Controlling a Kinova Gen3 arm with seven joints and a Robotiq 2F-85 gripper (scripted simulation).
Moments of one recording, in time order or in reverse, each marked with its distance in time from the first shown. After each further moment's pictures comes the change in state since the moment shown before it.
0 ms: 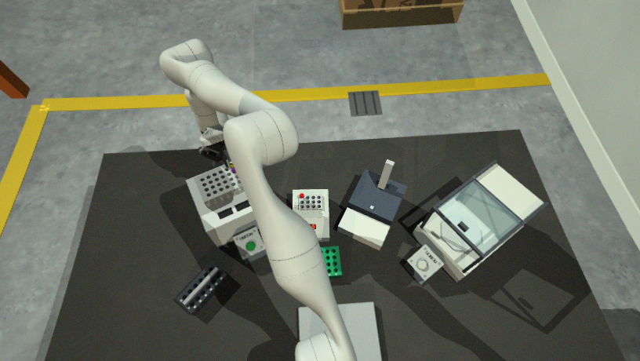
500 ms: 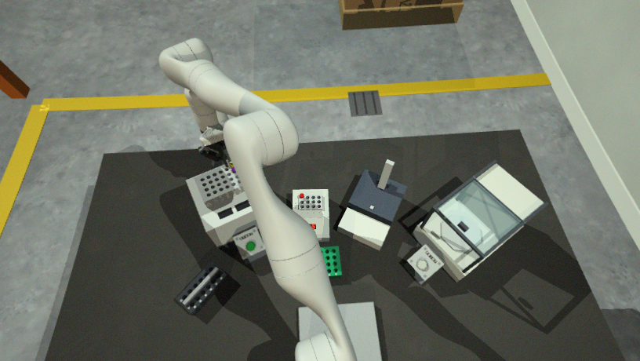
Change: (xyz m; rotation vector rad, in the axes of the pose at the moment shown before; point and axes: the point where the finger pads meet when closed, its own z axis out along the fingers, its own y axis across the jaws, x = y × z) arm 0.000 0.000 -0.002 0.000 0.000 0.000
